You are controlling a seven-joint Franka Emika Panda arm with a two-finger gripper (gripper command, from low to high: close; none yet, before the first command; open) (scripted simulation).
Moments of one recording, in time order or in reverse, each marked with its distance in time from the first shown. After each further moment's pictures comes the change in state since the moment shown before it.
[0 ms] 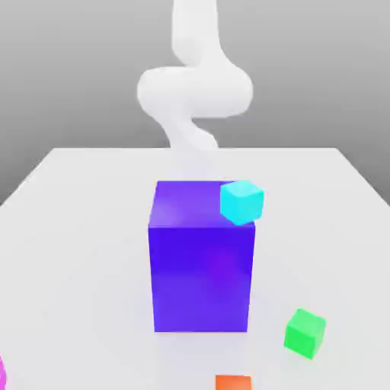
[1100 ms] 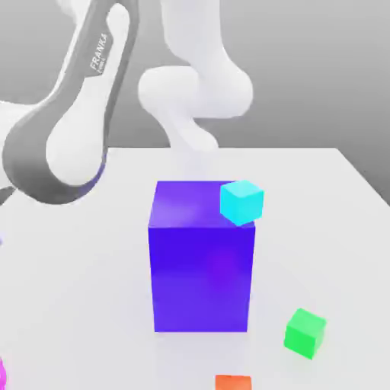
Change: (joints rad) arm -0.147 1.134 -0.319 0.198 0.325 0.182 0.394
